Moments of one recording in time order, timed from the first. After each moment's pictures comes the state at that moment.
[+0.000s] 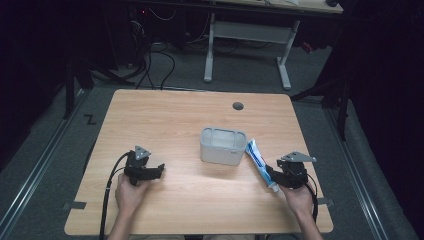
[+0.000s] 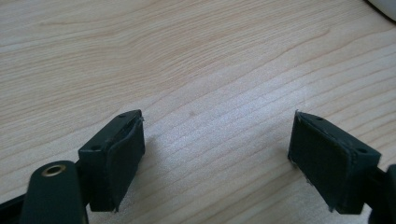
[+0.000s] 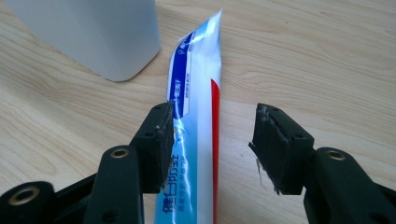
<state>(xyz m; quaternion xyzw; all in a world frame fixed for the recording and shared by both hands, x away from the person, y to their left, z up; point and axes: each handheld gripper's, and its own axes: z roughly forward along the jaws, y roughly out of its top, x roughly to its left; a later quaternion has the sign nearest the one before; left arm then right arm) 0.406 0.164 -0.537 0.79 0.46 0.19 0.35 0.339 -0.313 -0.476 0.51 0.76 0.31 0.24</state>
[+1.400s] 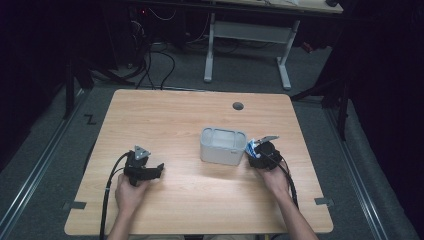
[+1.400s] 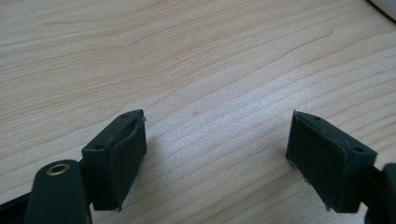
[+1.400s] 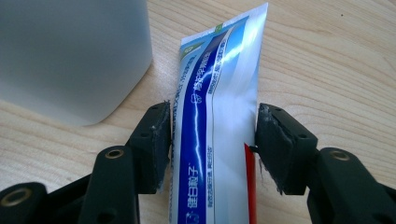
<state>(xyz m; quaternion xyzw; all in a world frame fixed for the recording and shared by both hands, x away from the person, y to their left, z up) 0.405 0.165 -0.537 0.79 0.46 0.19 0.35 0.417 -0.261 -0.500 0.52 0.80 0.20 0.21</state>
